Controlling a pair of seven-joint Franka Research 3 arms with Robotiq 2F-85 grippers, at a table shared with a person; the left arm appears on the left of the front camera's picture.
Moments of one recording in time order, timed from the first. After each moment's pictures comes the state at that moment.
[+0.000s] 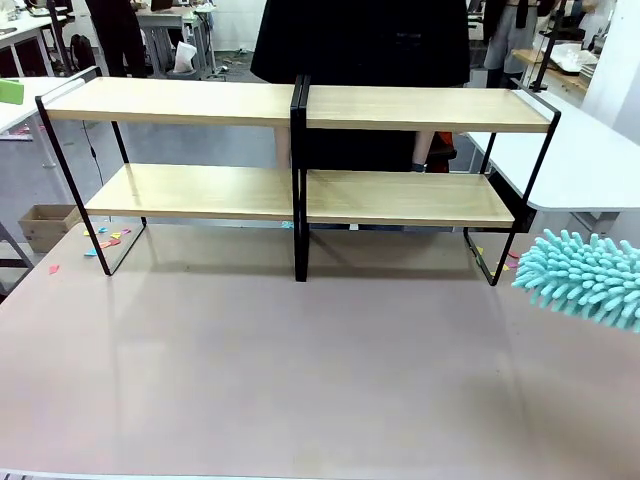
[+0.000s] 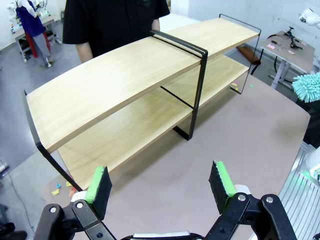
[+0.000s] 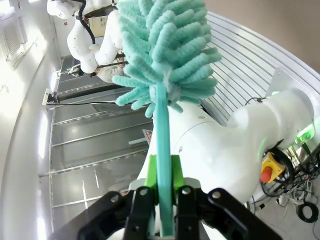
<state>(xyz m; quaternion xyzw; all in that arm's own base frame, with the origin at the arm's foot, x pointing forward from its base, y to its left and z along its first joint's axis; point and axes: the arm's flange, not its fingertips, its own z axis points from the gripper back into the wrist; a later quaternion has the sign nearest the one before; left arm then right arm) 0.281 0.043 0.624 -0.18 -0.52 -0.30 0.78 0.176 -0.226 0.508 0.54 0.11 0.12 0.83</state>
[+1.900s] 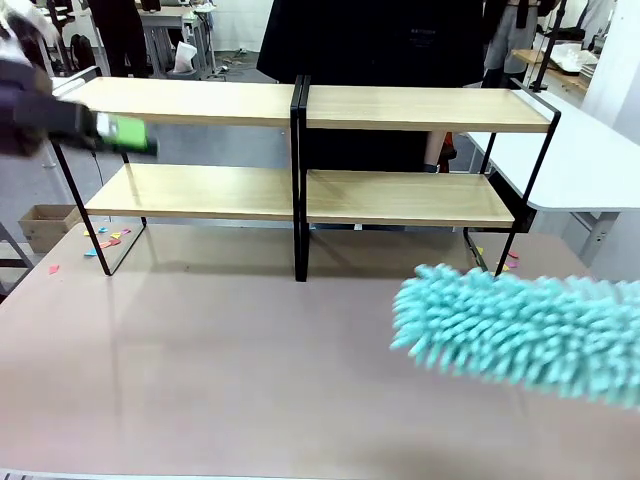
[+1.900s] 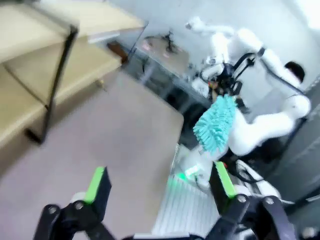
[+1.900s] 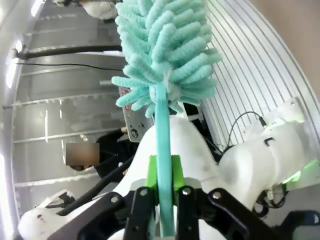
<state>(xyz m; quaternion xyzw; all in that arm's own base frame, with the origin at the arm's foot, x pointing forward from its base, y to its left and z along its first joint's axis) 0.341 -0.058 0.522 -0.52 -0.31 -0.31 0.73 0.222 -0.073 0.480 0.50 0.16 0.33 0.78</state>
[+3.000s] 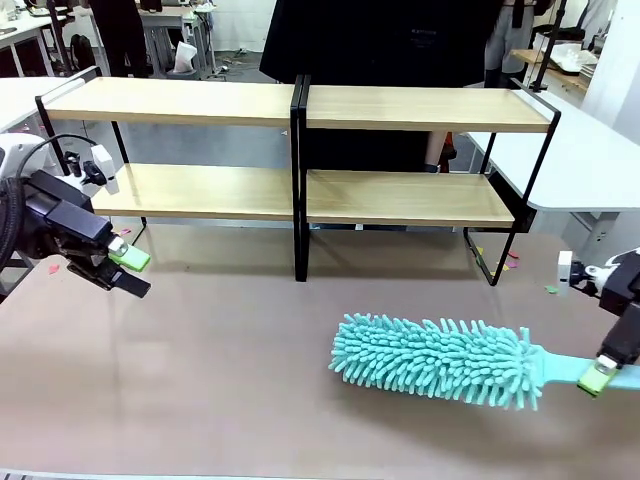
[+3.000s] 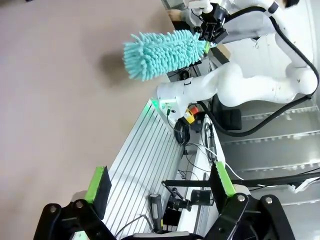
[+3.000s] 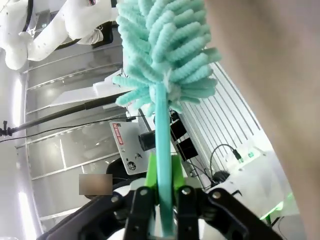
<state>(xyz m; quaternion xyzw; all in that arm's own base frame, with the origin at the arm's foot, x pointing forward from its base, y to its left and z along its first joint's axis) 0.331 -0.050 0.435 -0.52 -0.06 -0.25 0.81 0.305 -0.016 0.364 0.49 0.20 0.24 0.82</state>
